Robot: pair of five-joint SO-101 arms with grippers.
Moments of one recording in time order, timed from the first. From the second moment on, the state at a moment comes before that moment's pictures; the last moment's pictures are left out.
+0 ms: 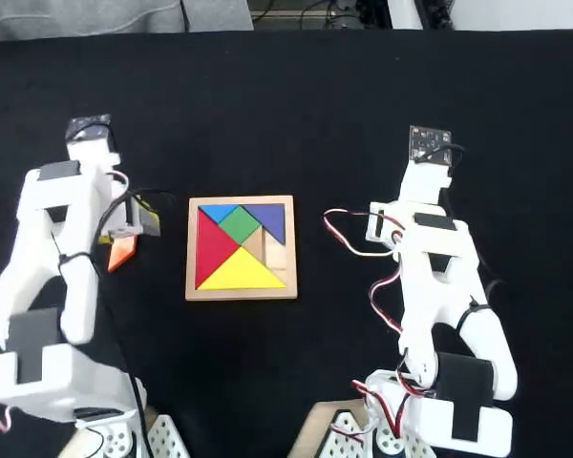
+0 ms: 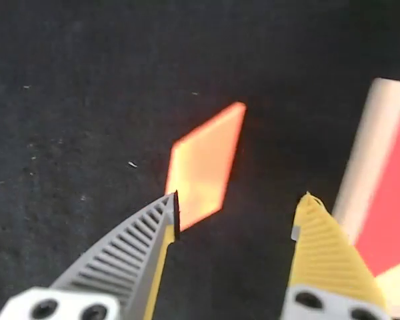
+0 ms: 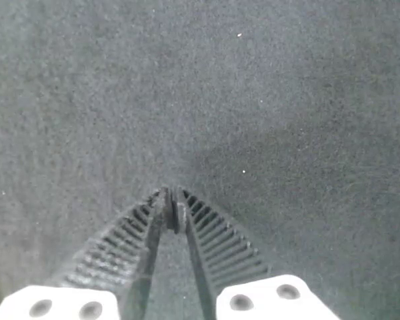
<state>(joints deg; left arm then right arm) -16.2 4.1 22.6 63.9 -1.9 9.1 -11.3 49.6 33.6 -1.9</state>
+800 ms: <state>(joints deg) -16.4 8.5 22.5 57.7 -1.8 9.1 -11.3 49.6 33.6 -1.9</state>
